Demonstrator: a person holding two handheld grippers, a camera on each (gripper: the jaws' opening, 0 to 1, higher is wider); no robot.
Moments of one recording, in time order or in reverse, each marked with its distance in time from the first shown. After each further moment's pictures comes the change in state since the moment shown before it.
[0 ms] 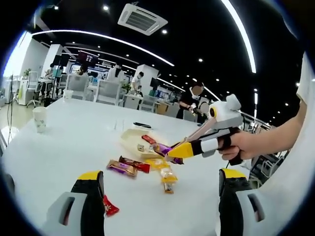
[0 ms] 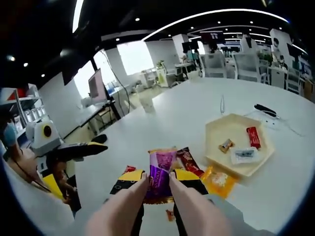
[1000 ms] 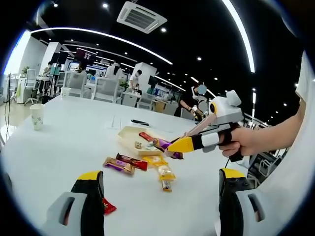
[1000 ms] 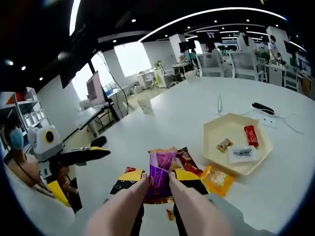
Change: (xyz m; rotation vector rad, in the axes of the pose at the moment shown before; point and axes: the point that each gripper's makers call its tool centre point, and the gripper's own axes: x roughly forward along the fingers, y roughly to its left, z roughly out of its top) left arm 0.002 -0.004 -0.008 -0.007 0.024 -0.021; right arm -0.006 0.001 0.006 0.009 -0.008 -0.006
